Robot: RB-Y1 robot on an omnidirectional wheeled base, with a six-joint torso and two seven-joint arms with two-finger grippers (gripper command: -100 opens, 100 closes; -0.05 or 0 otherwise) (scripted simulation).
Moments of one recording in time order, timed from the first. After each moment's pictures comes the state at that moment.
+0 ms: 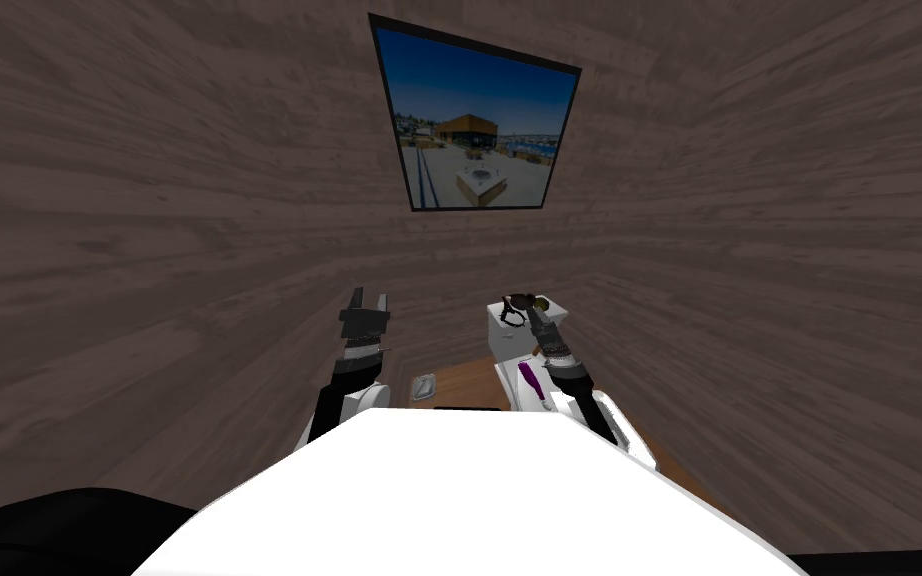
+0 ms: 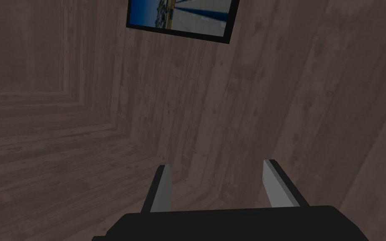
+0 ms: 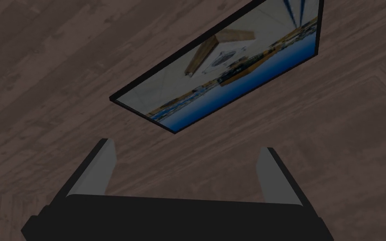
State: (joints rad) left arm 0.52 0.04 -0.04 -2.38 0.09 -0.39 0.15; right arm 0.42 -0.22 -0.04 -1.98 0.24 -0.69 0.36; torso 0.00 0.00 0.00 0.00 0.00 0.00
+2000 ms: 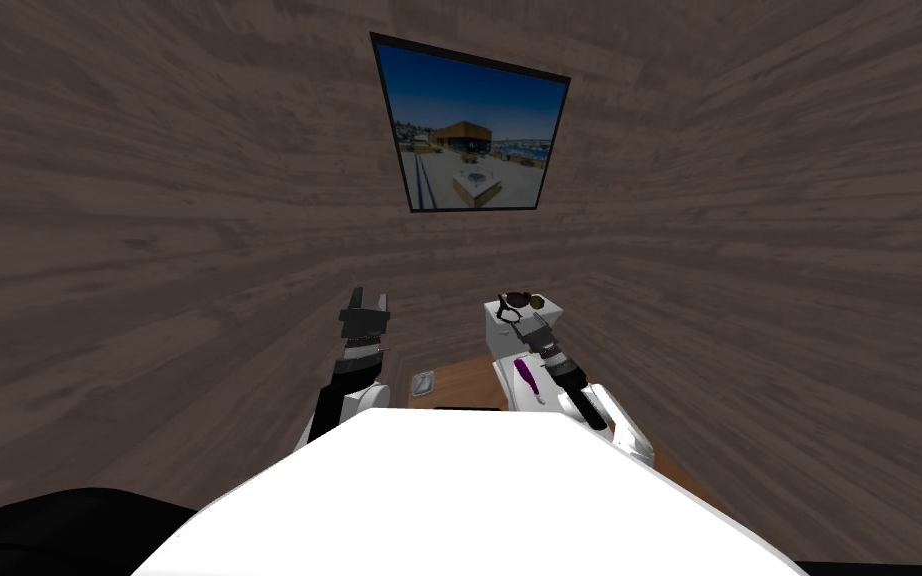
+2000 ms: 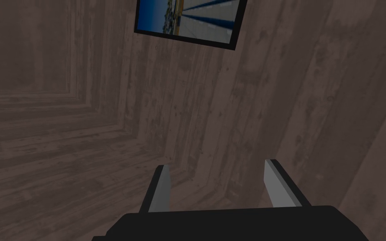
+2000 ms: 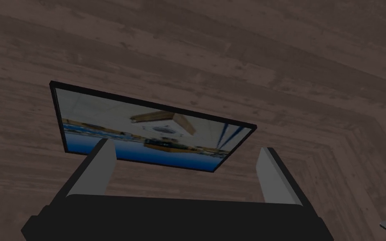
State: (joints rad) left arm 0.52 0.04 -0.04 -2.38 0.09 -0.39 0.15; right arm 0.32 -0.25 -0.14 -1.74 0.61 -0.73 0.89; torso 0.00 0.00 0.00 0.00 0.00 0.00
